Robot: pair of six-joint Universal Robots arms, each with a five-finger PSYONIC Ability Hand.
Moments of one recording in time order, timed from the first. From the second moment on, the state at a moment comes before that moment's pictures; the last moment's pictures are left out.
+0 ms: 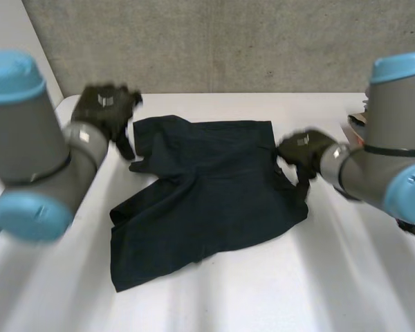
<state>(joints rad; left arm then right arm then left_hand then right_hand) 4.24 -1.97 -1.24 3.12 -1.70 3.47 1.97 -0.95 1.02 0.42 1.42 2.61 0.28 0.27 0.27 0.27 0.10 0.38 0.38 0.38 0.37 0.20</state>
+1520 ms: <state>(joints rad) 4.11 -1.71 -1.89 2.78 -1.63 3.66 1.75 -1.23 1.48 0.78 1.16 2.11 1.16 1.20 1.19 1.19 0.99 1.11 1.18 1.19 1.20 0.99</state>
